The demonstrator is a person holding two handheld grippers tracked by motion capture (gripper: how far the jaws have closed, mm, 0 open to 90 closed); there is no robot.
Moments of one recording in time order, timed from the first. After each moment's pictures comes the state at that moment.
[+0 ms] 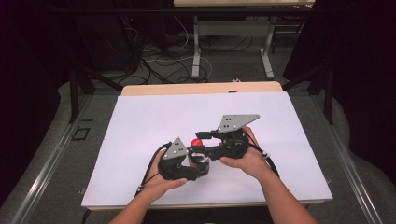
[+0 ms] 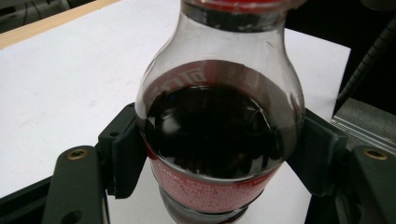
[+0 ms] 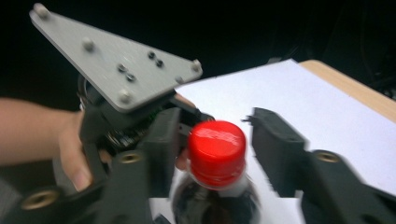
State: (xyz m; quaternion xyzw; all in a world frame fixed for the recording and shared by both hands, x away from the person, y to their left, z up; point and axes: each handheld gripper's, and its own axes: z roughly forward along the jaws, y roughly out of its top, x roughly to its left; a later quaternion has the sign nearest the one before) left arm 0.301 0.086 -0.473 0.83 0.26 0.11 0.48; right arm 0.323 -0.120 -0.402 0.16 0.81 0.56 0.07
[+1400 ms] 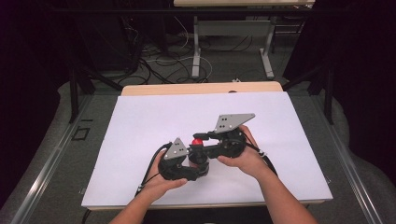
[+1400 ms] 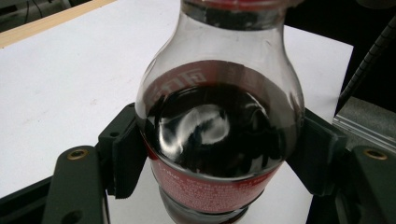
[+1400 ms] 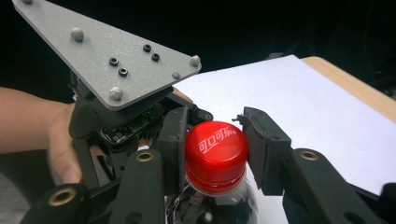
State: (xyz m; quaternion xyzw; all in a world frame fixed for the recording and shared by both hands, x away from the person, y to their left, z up) left arm 0.301 0.086 -0.473 0.83 0.26 0.11 0.48; right arm 0.330 -0.115 -0.403 0.15 0.82 0.54 0.07
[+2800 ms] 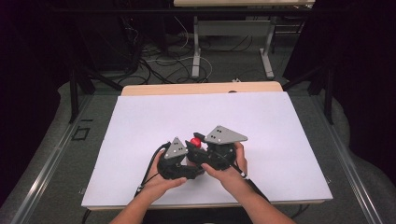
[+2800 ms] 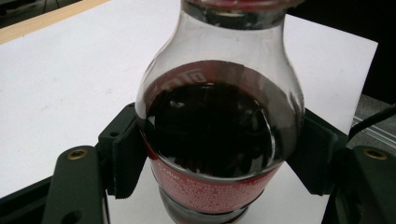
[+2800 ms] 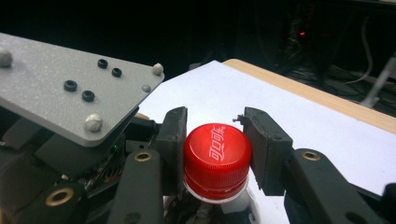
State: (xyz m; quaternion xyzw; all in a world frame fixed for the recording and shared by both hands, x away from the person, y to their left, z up) left arm 0.303 0.087 -0.477 0.83 0.28 0.12 0.46; right arm 0.296 -0.086 -0.421 0.30 0.76 0.54 0.20
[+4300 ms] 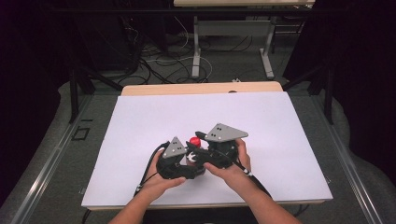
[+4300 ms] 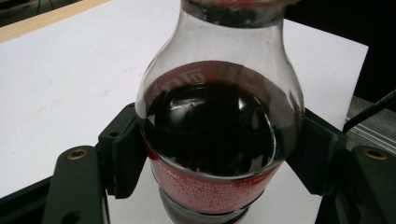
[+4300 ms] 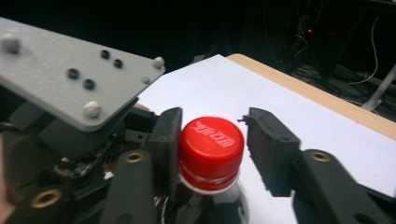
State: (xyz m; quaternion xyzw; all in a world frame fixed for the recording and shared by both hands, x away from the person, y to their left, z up) left arm 0.304 0.090 -0.475 0.83 0.28 0.12 0.47; right arm 0.297 -0.090 -0.413 0.28 0.78 0.52 0.20
